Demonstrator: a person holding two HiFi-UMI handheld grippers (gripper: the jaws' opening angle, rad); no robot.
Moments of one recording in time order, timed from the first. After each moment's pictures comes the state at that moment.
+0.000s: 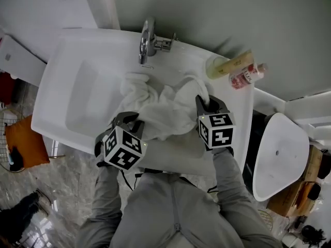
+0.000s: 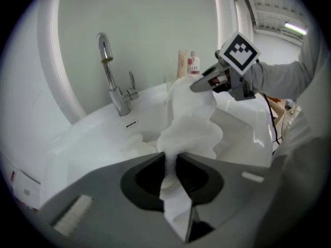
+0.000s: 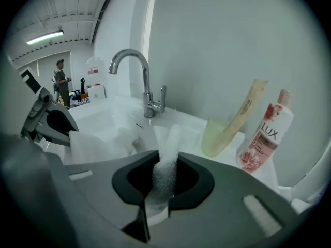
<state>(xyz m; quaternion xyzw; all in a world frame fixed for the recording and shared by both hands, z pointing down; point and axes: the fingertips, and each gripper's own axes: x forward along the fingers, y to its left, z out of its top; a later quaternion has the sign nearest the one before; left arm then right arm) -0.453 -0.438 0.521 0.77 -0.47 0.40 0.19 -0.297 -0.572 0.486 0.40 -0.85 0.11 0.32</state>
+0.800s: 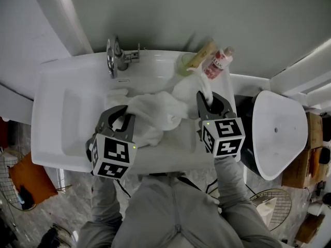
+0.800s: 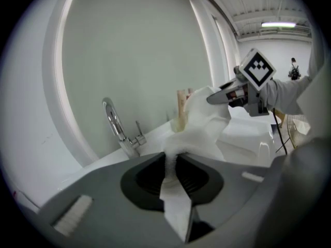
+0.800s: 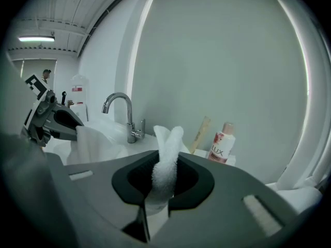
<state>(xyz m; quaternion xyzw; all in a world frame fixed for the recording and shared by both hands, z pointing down) -0.435 -0.485 0.413 0.81 -0.50 0.32 0.05 -0.234 -0.553 0.381 0.51 -0.83 0.06 0.21</state>
